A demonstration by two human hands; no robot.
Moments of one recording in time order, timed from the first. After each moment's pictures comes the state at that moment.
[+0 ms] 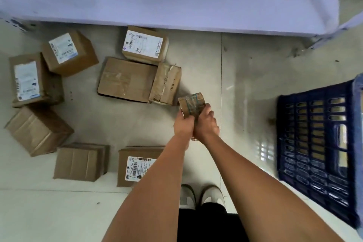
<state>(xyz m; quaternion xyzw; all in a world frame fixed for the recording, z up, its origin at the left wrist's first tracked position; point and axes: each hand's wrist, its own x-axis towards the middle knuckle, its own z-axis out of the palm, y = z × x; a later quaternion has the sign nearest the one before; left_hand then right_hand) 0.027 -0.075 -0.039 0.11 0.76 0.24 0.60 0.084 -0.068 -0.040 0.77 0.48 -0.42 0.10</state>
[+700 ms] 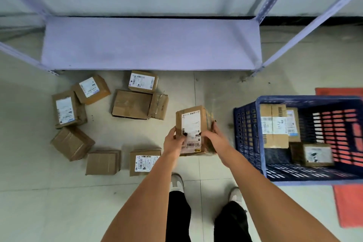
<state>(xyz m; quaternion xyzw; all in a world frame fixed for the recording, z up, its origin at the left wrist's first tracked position) 0.039 -0.104 0.222 0.12 0.72 0.21 0.65 0.175 -0.095 0.239 0.69 0.20 -0.68 -0.15</state>
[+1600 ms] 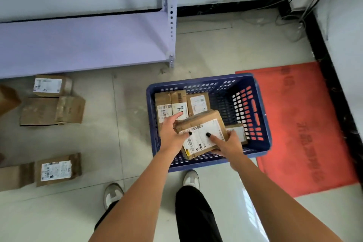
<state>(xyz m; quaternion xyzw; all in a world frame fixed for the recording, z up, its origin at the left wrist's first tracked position) 0.442 -0.145 0.231 0.41 0.68 0.20 0.58 0.607 -0.182 0.232 0.80 0.12 -0.55 -0.21</state>
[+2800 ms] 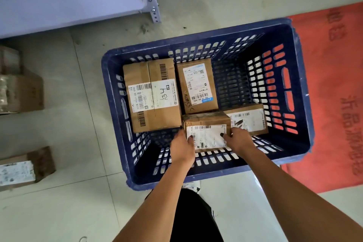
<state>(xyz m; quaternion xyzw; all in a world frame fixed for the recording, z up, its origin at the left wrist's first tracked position) 0.524 -0.184 0.037 0.42 0.73 -0.06 0.53 0.686 -0.187 0.024 0.78 0.36 -0.48 0.18</state>
